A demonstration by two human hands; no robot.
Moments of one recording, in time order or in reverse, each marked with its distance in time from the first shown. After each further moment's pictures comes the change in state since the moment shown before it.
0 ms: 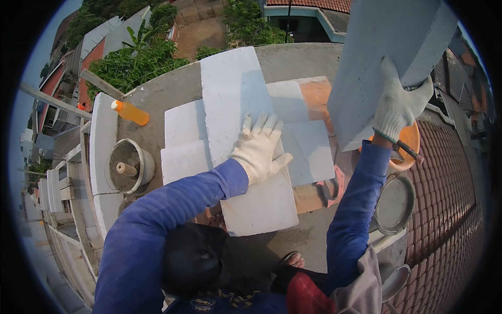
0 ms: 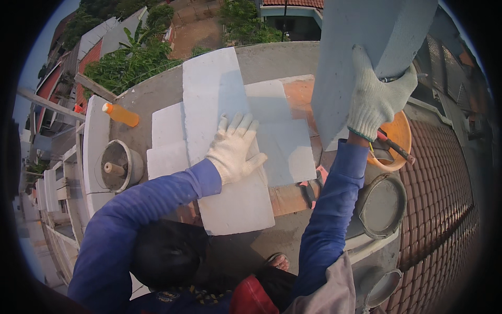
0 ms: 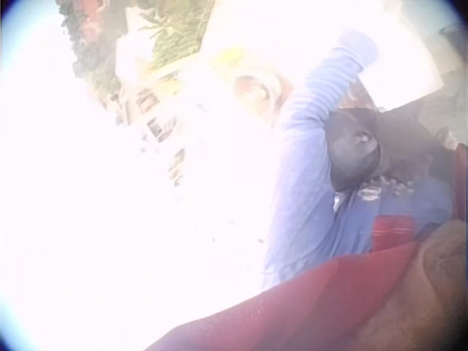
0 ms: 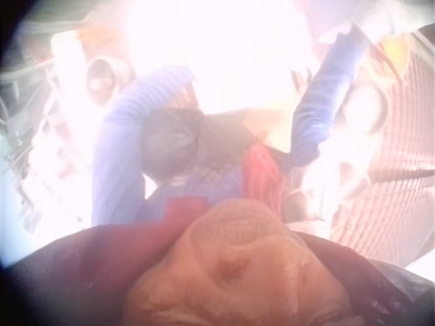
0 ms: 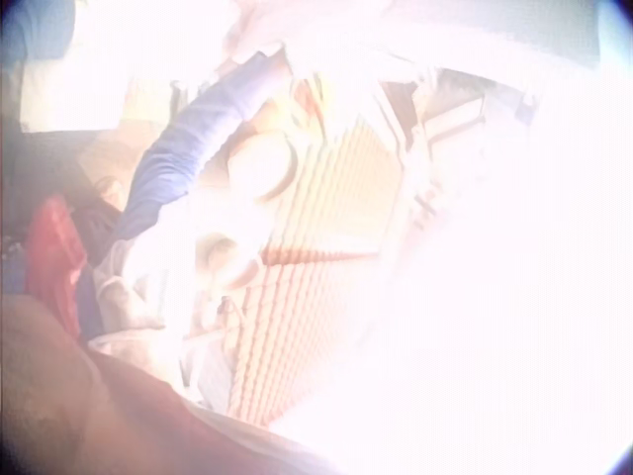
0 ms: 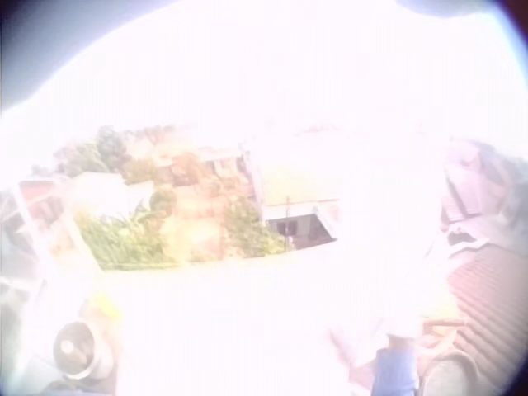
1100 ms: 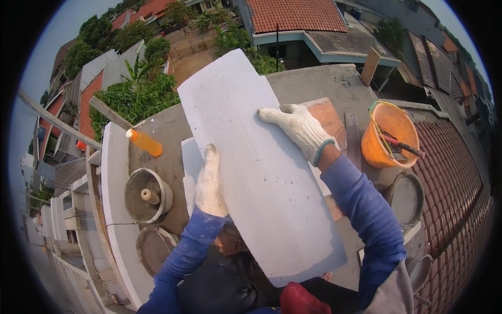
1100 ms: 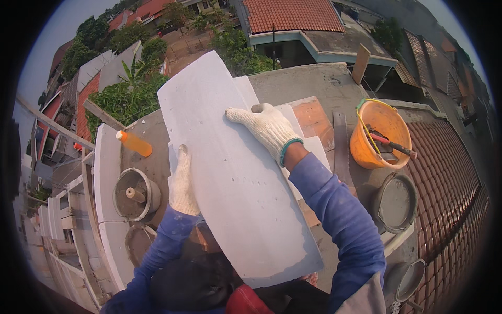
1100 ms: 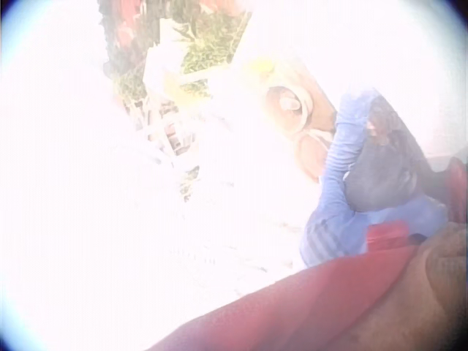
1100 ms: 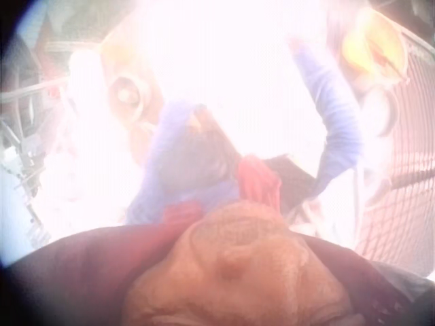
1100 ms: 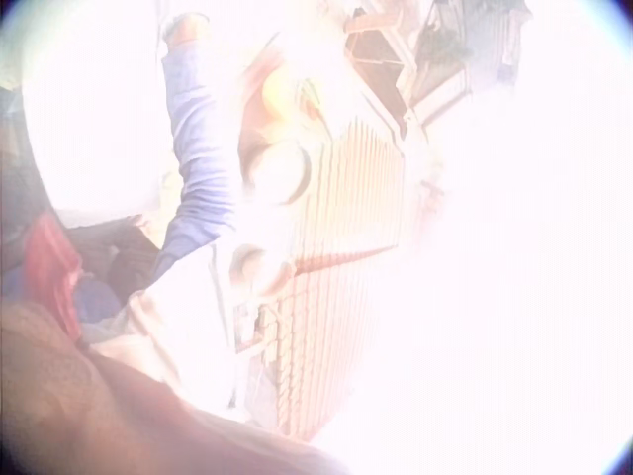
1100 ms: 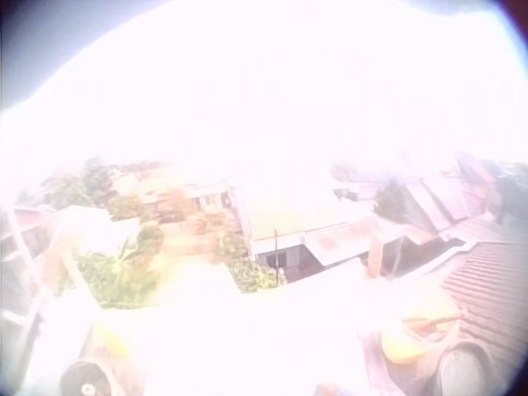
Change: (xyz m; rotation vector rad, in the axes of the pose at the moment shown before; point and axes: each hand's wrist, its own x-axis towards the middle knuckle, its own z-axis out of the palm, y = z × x) left_hand -0.123 -0.062 -0.103 -1.818 0.456 -0.538; right_hand -0.154 -0.144 0.059 0.169 -1.280 0.498
